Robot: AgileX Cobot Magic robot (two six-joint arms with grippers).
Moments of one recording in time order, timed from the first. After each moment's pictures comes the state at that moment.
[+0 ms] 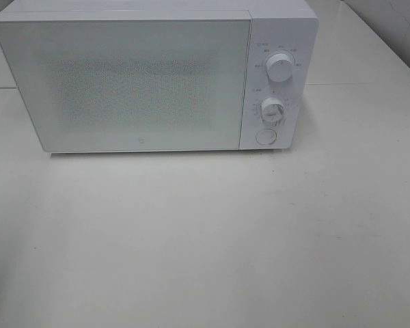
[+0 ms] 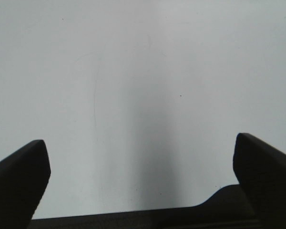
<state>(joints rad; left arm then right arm) 0.07 0.63 -0.65 -0.14 1.02 0.15 -0.02 0.00 -0.50 -0.04 1.05 0.05</state>
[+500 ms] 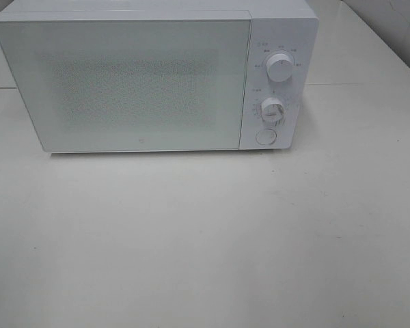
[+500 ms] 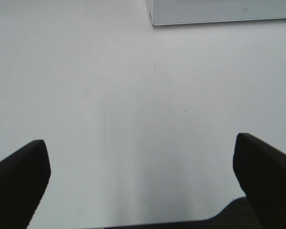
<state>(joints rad) 0.07 0.23 -0.50 -0.12 1.02 0.15 -0.02 0.00 -0.50 -0.04 1.05 0.05</state>
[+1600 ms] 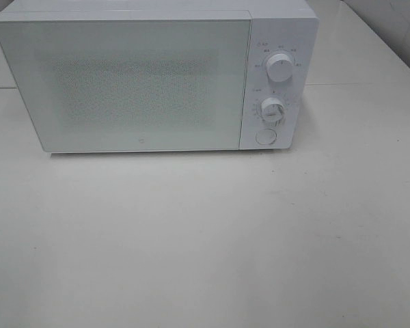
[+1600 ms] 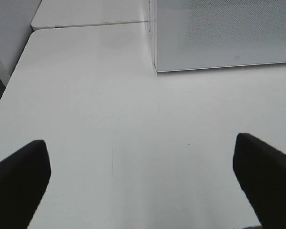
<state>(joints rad) 0.07 0.00 -0.50 -0.11 1.03 0.15 -0.02 0.00 -0.50 -0.04 1.05 0.05</state>
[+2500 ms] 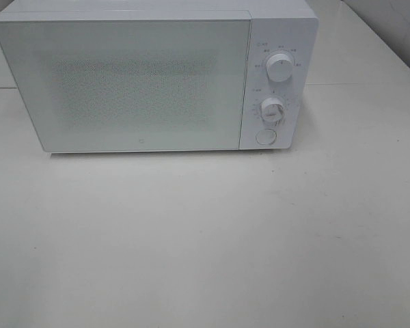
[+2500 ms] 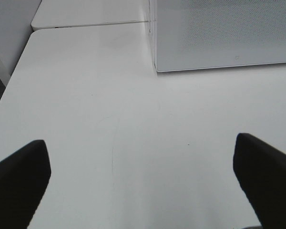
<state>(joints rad) 0.07 0.00 -0.50 -0.11 1.03 0.15 -0.02 0.03 -0.52 -0.04 0.91 0.02</state>
